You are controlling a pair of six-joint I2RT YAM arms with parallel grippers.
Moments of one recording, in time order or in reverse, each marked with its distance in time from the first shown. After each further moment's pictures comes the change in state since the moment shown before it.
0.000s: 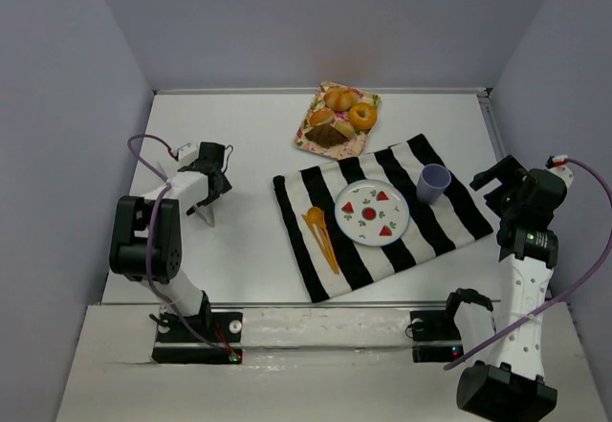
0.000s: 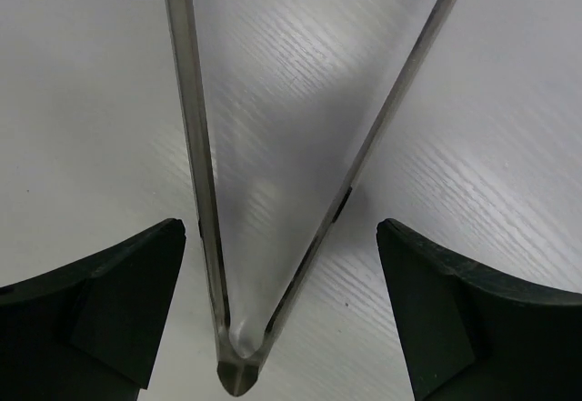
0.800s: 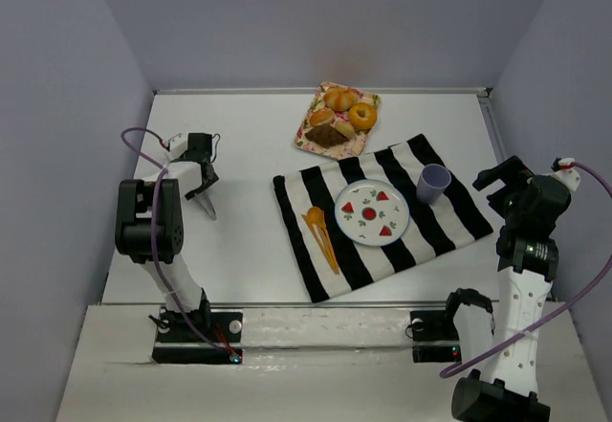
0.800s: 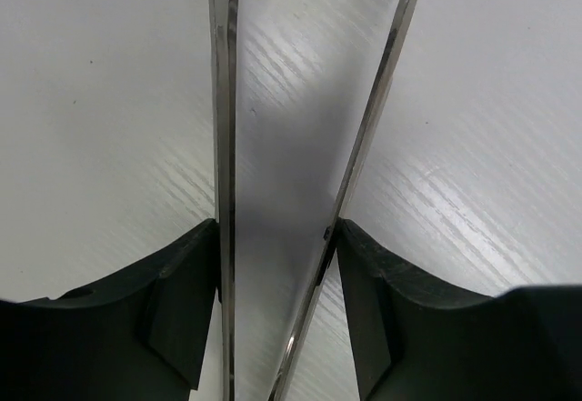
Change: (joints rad) left arm 0.100 0.176 0.113 0.126 0.048 0.058; right arm 0.000 -0.082 -0.002 0.022 0.015 -0.006
